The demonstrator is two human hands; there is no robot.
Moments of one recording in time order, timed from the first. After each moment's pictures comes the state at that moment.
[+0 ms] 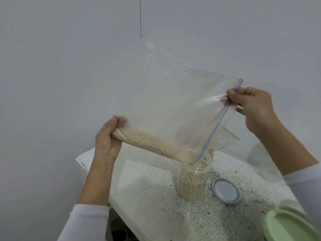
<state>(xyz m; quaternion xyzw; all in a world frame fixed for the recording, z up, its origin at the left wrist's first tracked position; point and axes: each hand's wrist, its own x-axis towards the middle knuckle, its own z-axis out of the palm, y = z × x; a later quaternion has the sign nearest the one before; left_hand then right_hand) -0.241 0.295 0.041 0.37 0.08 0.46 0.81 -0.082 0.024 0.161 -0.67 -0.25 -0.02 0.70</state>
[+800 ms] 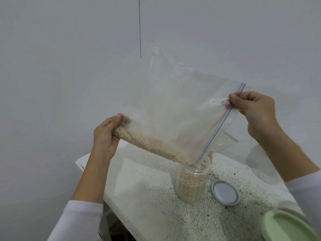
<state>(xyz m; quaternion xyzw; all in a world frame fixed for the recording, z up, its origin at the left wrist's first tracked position) -0.252 0.300 0.060 0.47 0.12 0.44 0.76 -0.087 0.014 0.160 -0.66 -0.25 -0.05 0.71</state>
